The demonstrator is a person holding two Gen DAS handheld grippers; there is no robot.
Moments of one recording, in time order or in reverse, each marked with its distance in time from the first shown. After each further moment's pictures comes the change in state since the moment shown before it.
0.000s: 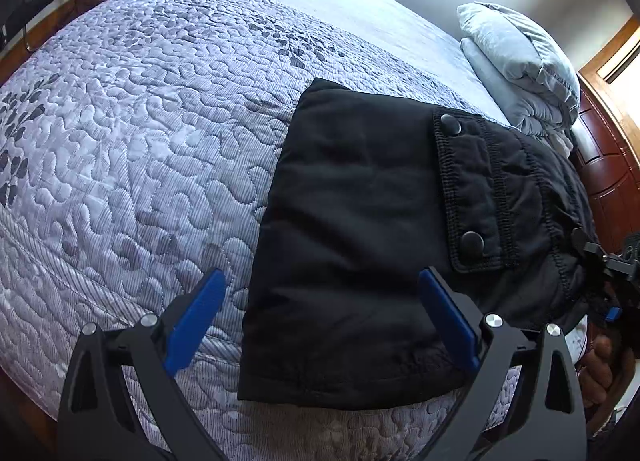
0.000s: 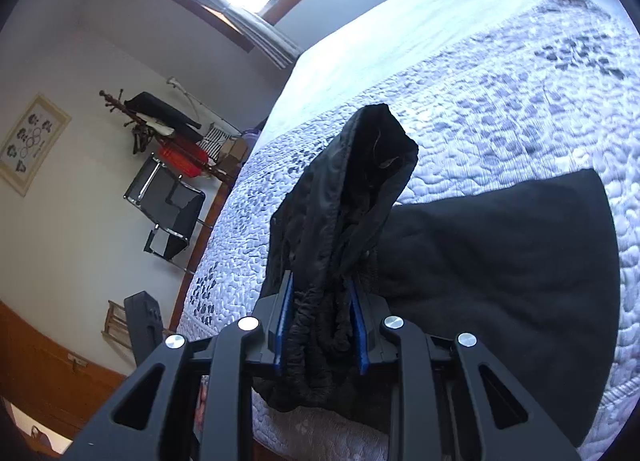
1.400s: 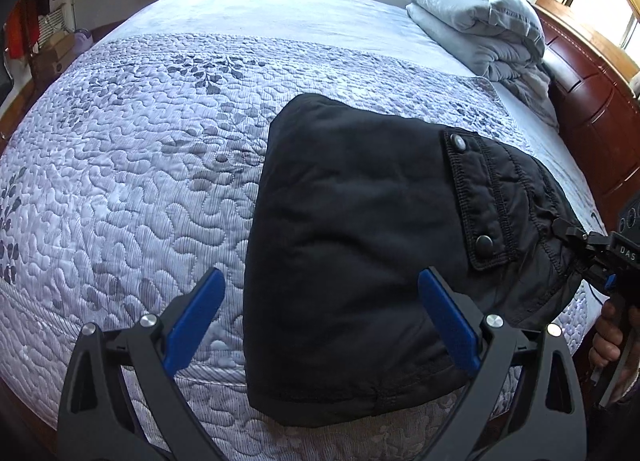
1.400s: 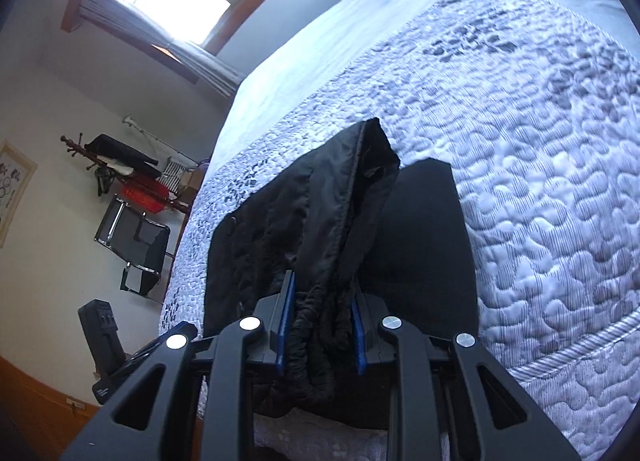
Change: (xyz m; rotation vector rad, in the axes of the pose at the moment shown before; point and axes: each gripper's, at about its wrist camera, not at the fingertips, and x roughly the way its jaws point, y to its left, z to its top) left arm 0.010 -0.089 -0.010 0.268 -0.005 0.047; right arm -0.067 -0.102 -0.016 0.176 -0.055 -0.134
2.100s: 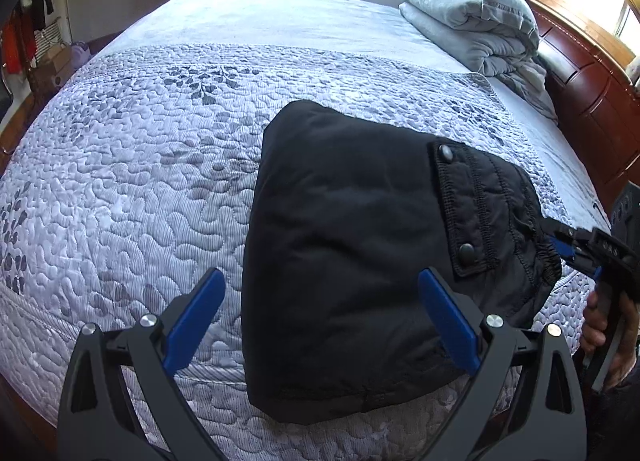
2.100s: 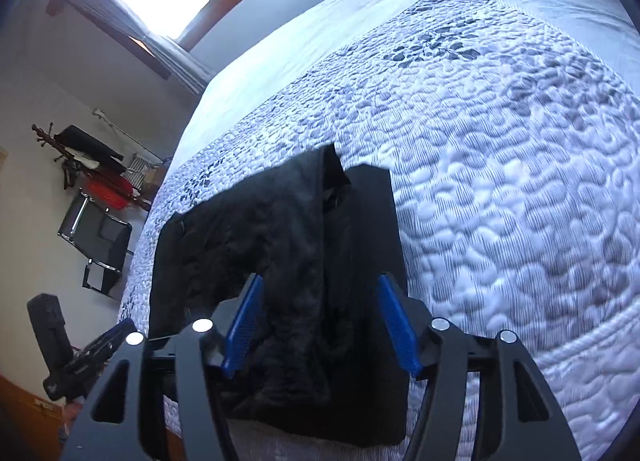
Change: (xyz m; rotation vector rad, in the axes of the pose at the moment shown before) left arm -0.011 -0.013 -0.001 0.041 -0.019 0.016; right arm 0.001 -0.022 0.010 -0.036 -0.014 -0.137
